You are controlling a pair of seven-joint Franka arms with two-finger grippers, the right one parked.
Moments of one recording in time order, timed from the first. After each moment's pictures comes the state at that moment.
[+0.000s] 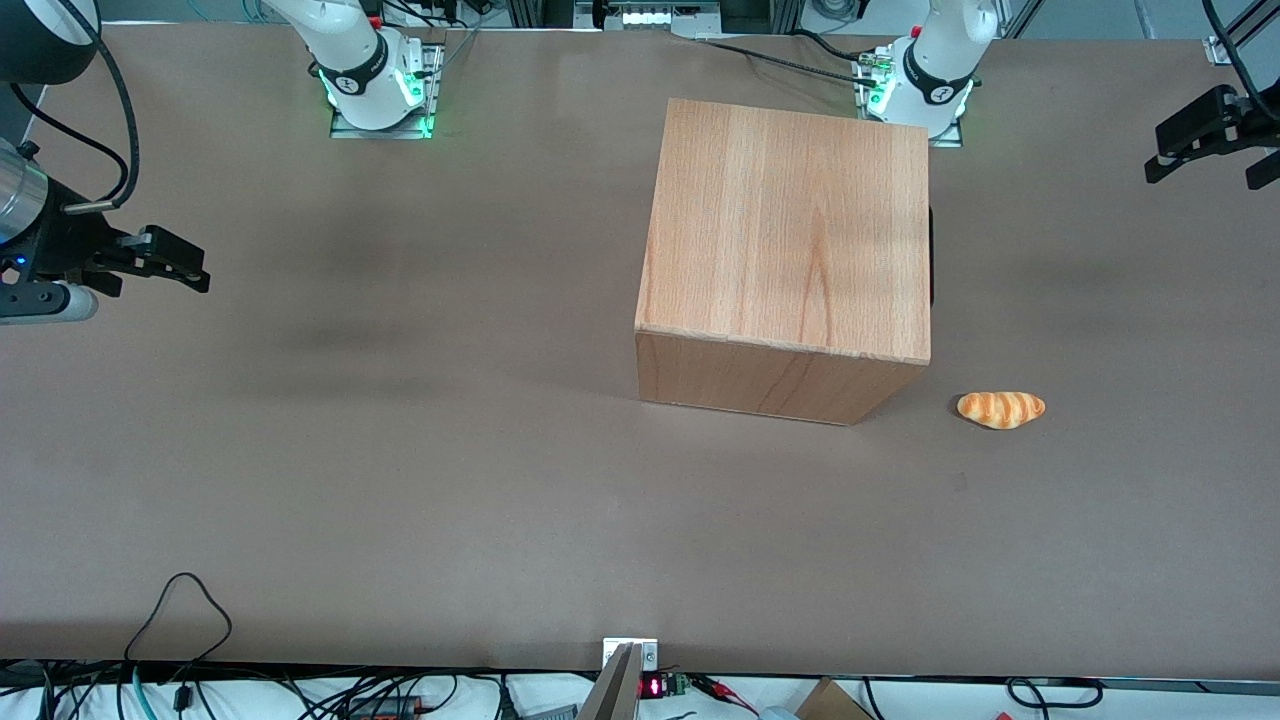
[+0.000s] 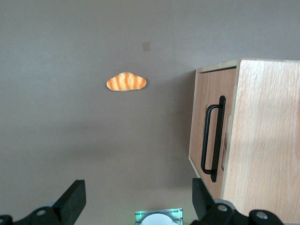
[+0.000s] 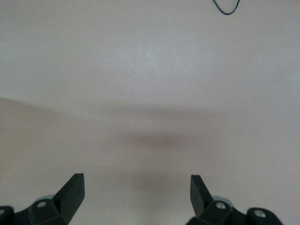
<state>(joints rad) 0.04 0.00 -0.02 -1.39 -0.01 1.32 0.06</state>
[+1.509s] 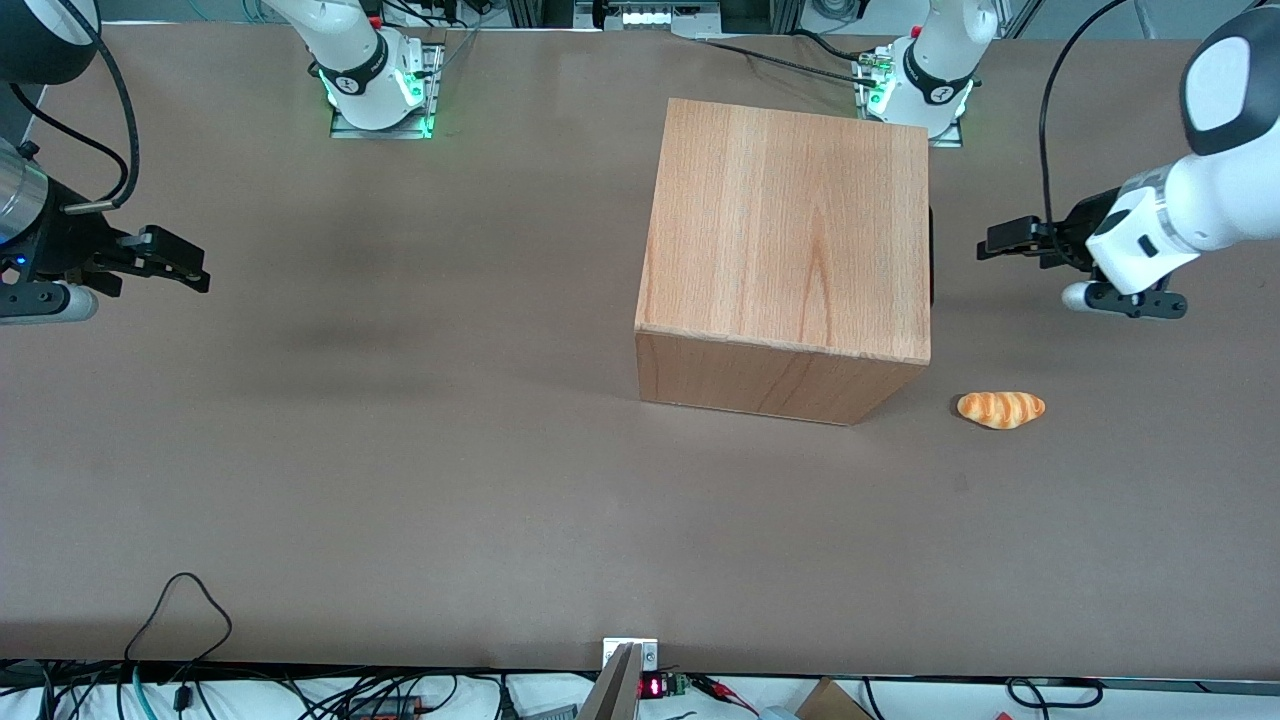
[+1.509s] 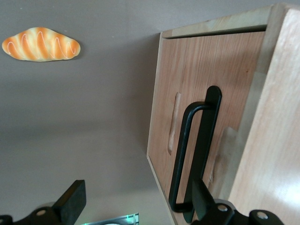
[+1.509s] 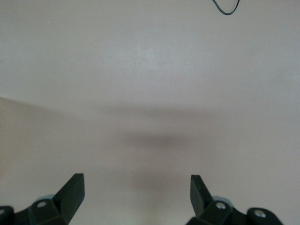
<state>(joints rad) 0.04 0.01 -0.05 -1.89 -0.24 1.65 0.06</state>
